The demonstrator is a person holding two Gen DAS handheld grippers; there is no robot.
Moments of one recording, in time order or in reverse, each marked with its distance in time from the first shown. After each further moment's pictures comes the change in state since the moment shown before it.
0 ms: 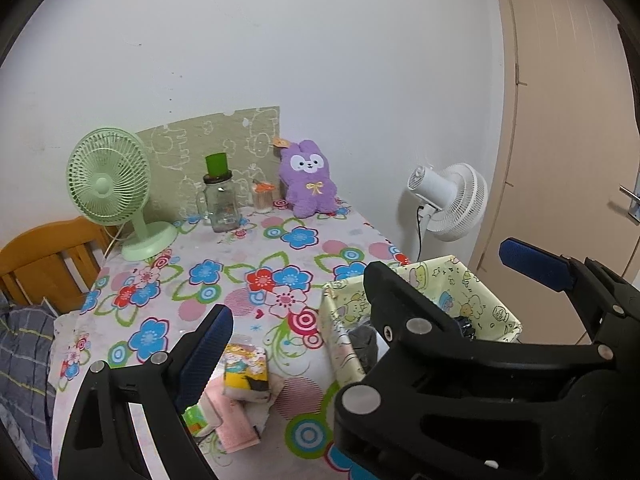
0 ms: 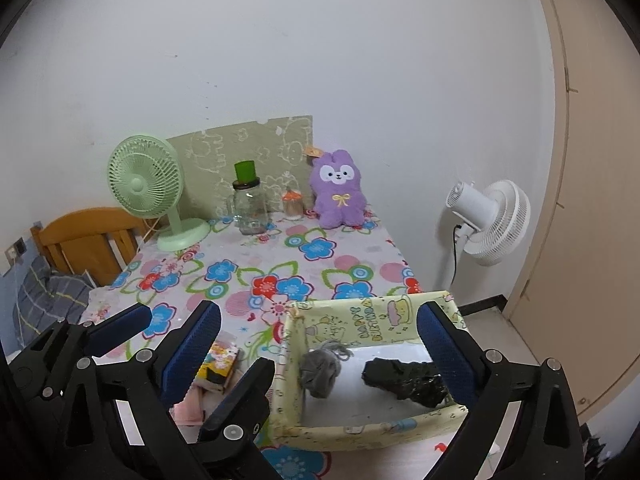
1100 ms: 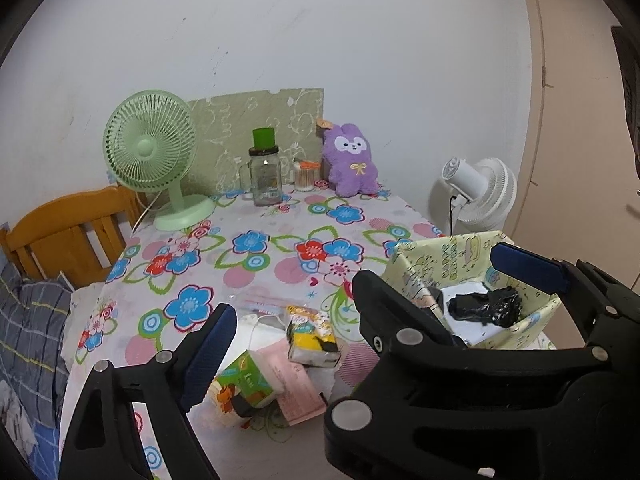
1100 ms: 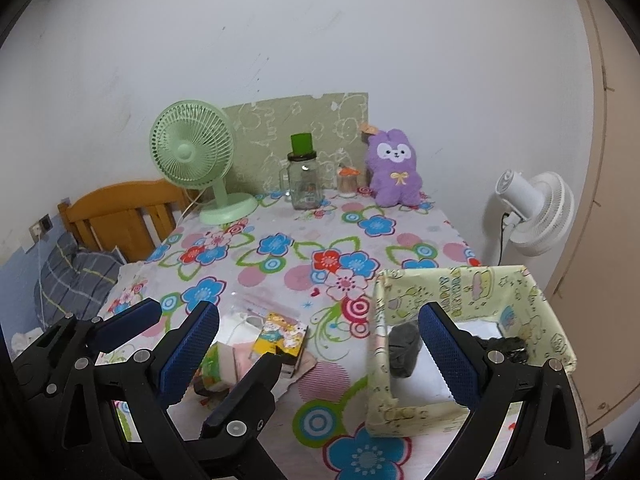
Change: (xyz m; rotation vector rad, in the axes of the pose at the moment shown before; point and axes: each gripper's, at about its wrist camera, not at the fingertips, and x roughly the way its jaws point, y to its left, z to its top) left arm -0.002 0.064 -0.040 -0.052 0.028 0.061; right arm 0.023 0.066 -0.031 -0.044 0.054 0.116
